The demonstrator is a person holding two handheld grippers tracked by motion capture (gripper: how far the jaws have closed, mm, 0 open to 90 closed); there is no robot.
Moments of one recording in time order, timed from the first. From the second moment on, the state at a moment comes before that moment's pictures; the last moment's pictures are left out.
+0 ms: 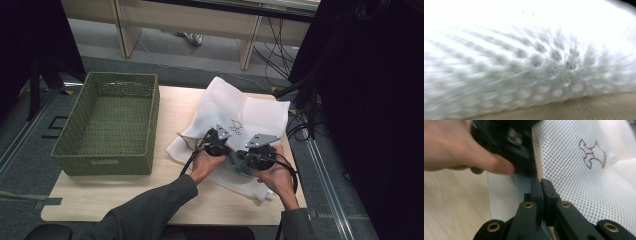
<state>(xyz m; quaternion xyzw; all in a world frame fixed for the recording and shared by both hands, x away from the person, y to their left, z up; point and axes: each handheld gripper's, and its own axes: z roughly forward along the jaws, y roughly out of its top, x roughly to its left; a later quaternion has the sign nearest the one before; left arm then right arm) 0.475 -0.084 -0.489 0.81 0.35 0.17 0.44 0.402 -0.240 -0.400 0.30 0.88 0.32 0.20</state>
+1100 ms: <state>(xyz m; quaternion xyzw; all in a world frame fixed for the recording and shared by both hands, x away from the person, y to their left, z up) 0.446 -0.057 -0.484 0.86 0.29 0.15 0.38 0.409 -0.239 -0.419 0.29 0.88 0.32 0.17</state>
